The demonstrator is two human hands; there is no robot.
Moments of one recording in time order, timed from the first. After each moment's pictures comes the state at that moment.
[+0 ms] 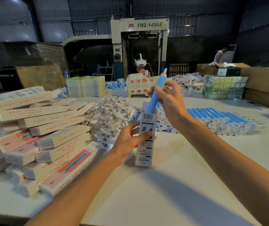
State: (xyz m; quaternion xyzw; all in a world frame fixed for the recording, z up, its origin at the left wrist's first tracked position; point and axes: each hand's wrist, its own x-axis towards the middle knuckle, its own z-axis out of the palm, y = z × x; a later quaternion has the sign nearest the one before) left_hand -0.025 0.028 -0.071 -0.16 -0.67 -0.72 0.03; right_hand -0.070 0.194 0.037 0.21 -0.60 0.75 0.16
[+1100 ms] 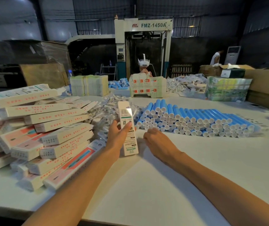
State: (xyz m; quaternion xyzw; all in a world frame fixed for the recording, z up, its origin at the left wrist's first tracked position) left_hand -0.052 -0.001 -0.080 0.05 -0.67 -0.72 0.18; right_hand -0.086 0.186 -0.105 0.34 -0.90 0.06 0.25
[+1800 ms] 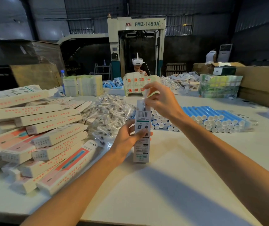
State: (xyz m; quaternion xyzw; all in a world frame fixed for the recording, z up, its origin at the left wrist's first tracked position) left_hand -0.022 0.035 -0.076 -0.13 -0.64 -0.75 0.04; right_hand -0.061 0.203 0.039 0.29 -0.79 0.48 0.23
